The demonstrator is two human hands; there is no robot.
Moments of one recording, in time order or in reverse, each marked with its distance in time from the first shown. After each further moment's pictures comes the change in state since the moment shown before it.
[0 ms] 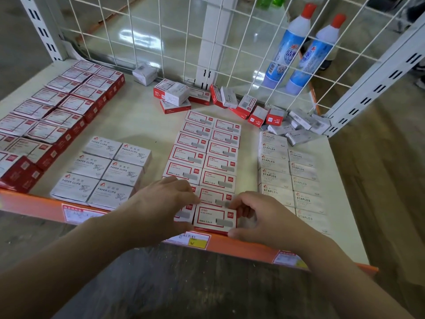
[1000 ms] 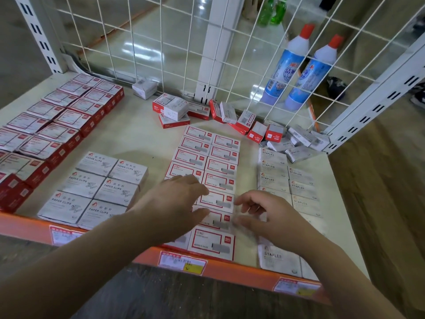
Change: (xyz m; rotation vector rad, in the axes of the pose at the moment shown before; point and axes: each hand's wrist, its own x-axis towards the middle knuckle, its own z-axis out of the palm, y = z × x) left_hand 0.038 0.008 -0.017 -0.064 0.084 -0.129; right_hand 0.016 0.007 -0.025 0.017 0.169 -0.012
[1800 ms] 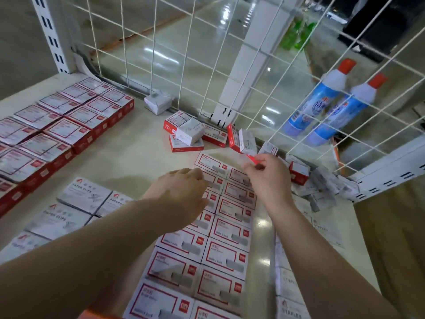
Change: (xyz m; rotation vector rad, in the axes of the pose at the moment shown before) left_hand 0.086 -0.050 -0.014 0.050 0.067 -0.076; right_hand 0.169 -0.002 -0.022 0.032 0.599 0.167
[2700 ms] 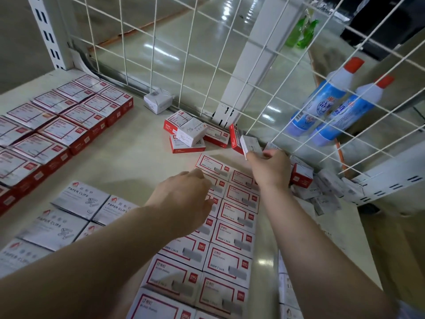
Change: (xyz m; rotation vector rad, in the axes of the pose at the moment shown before) left_hand 0.000 0.005 0.000 -0.188 0.017 -0.094; right_hand 0.020 -0.014 0.005 0.231 0.059 0.223
